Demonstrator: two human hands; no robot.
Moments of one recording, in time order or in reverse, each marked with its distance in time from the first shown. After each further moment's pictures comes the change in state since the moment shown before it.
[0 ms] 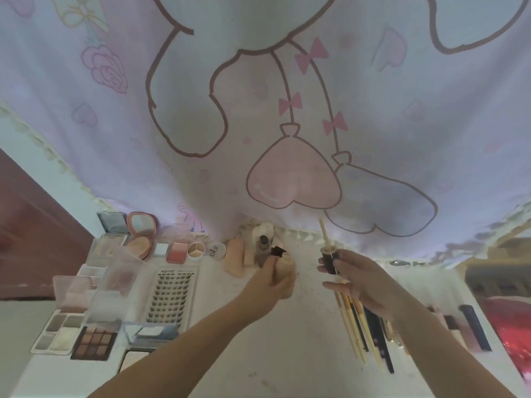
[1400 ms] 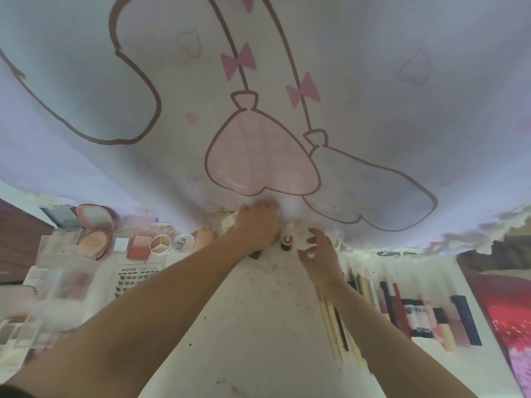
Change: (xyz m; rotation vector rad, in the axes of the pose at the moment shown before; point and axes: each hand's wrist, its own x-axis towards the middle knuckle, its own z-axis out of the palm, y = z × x) left_hand 0.149 0.030 0.009 1.257 -0.043 0.047; right_hand 0.108 0.073 -0.032 -0.721 0.440 -0.084
